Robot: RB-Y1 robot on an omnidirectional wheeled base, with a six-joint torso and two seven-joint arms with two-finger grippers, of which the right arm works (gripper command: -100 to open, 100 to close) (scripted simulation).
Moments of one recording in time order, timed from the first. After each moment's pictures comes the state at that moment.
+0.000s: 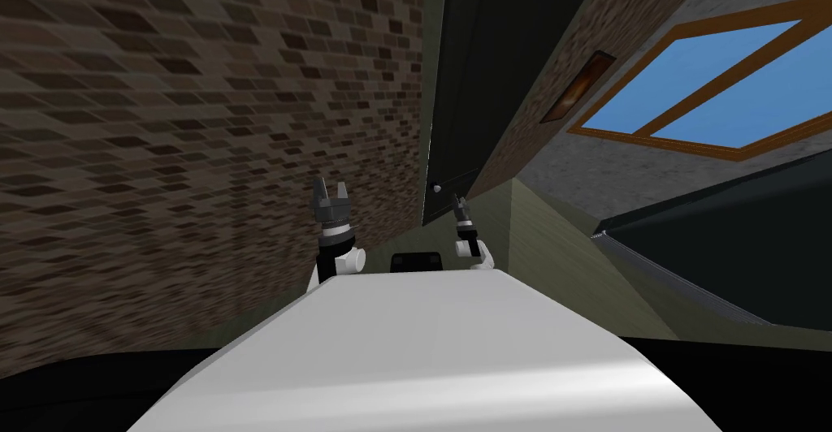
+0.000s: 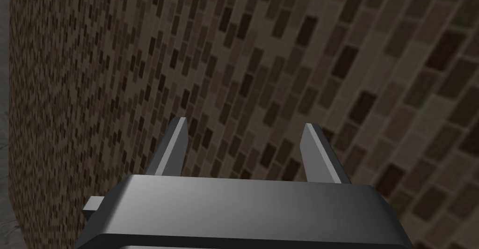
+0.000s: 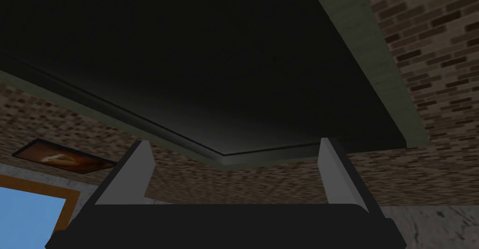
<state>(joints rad) 0.25 -0.05 -0.02 -1.55 0.16 -0.63 0.64</state>
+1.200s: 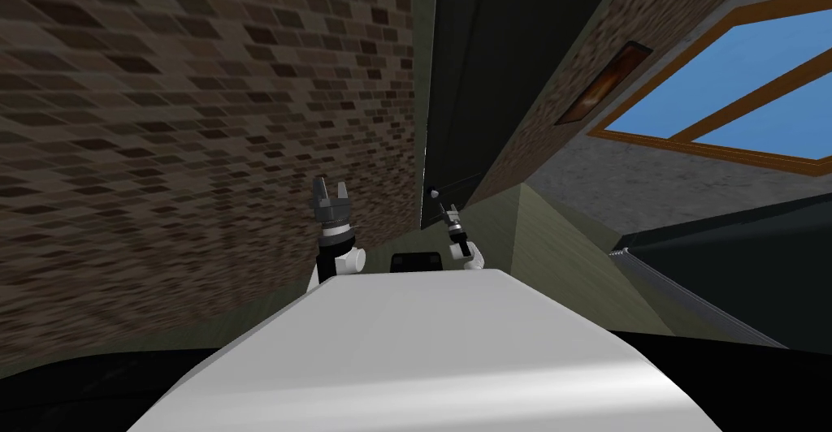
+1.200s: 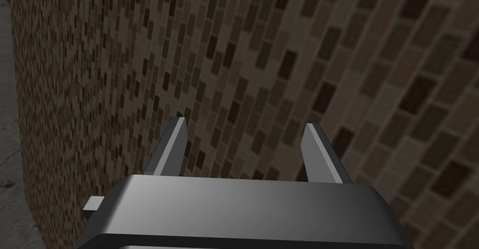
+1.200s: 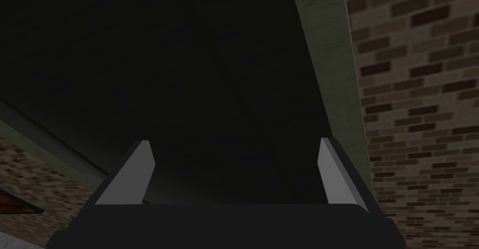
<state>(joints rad) 0.14 -0.04 0.00 -1.23 0.27 -0.70 0.90</state>
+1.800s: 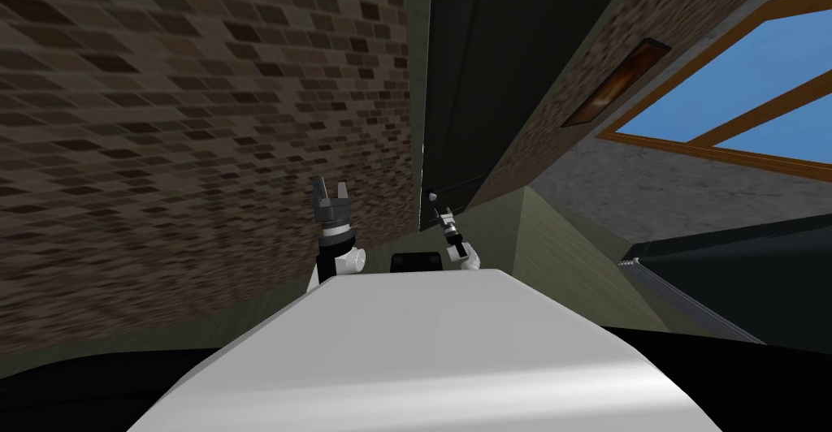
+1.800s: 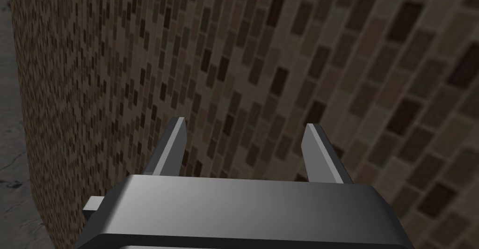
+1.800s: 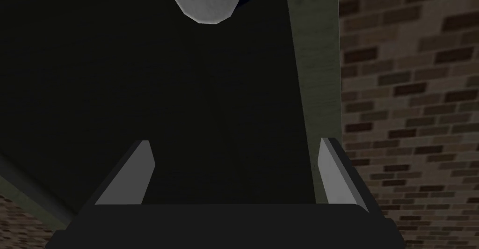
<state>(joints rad) 0.09 -0.03 0.01 -1.07 0.33 -0.74 1.04</state>
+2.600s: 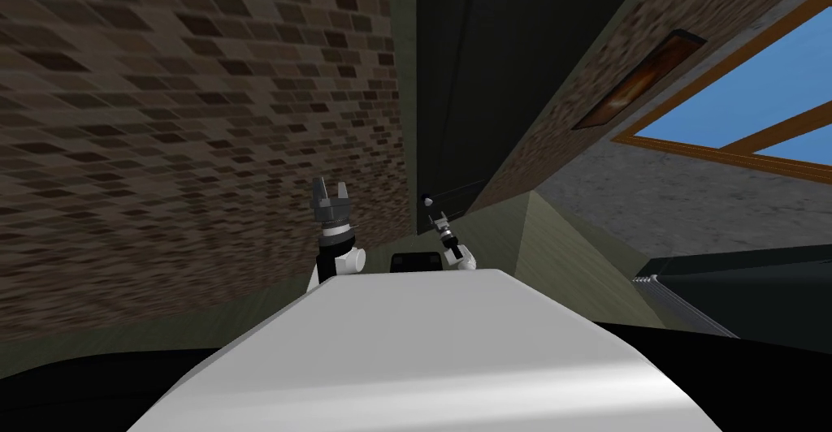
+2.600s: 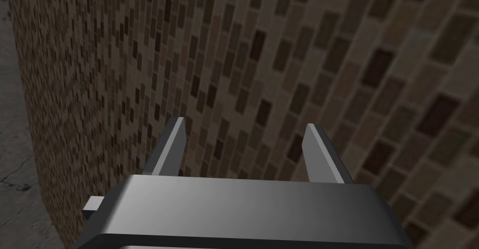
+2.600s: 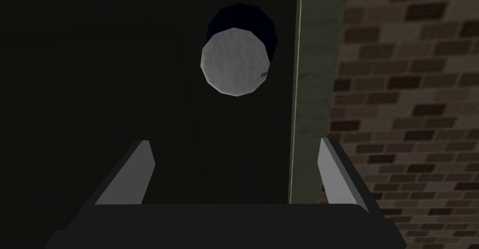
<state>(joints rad) 0.03 -0.02 0.02 -0.88 0.41 -0.78 1.22</state>
